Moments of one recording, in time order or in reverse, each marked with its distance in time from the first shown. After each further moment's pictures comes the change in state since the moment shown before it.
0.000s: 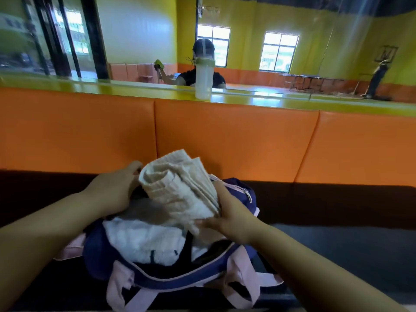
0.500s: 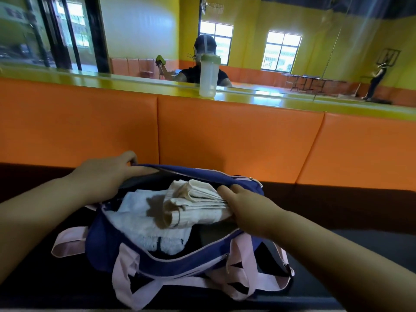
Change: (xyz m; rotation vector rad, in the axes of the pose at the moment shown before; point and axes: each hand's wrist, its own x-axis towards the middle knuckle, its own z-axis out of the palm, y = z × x) left_hand -0.005 -0.016 -0.027 0.153 -0.023 0.080; right_hand 0.005 -0.003 -0.030 -0.874 -0.180 0.065
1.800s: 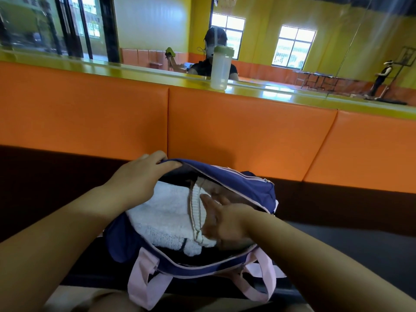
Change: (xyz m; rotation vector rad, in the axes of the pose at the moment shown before) left_hand -0.004 0.049 0.022 -0.300 0.184 -0.039; right_hand 0.018 -0.034 0.024 0.132 -0.412 0.062
